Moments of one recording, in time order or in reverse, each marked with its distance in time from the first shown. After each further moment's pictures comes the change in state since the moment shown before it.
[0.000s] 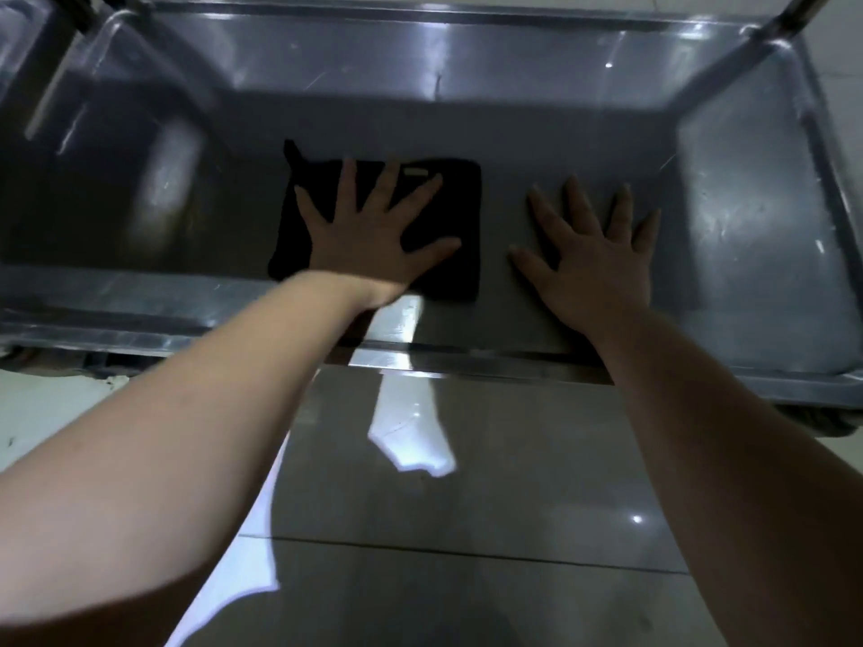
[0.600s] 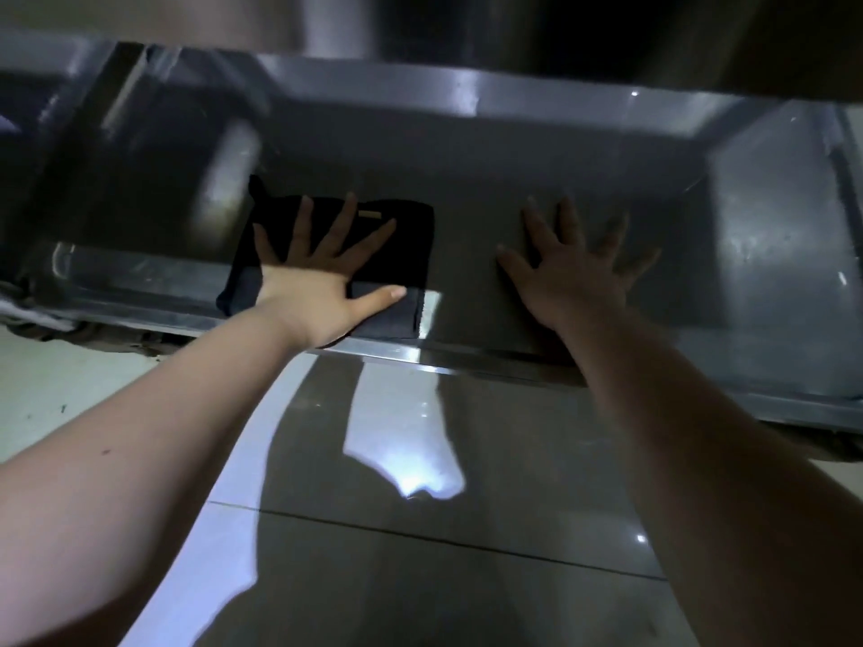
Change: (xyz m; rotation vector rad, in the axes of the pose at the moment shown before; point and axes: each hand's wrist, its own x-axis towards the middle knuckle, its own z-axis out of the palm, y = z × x) left_hand -0.062 -0.081 -0.005 0.052 -0.054 -0.049; right_hand 0.003 -0.058 -0.009 0.094 -0.122 0.093
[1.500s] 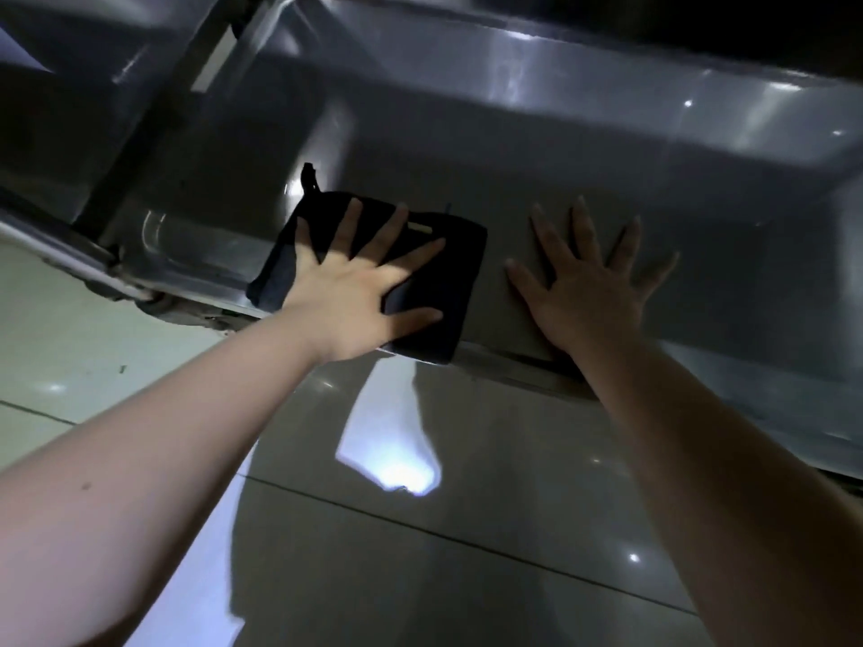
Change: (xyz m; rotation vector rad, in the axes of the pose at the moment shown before) left_hand -0.030 -0.065 0.003 -0.079 -0.031 0.071; right_hand -0.012 -0.080 0.022 -0.121 0.055 -0.114
